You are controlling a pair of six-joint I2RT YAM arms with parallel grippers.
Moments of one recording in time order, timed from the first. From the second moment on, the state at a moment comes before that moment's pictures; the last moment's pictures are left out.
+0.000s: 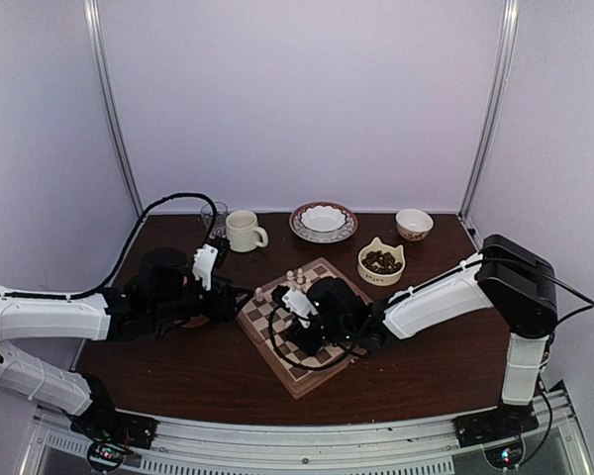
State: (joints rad) left arm -0.82 1.21 0.58 0.22 -0.04 -0.24; right arm 1.04 1.93 1.02 0.26 0.03 0.07
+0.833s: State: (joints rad) left arm -0.82 1.22 0.60 0.21 -0.02 -0.22; right arm 1.04 1.85 1.02 0.25 0.03 0.07
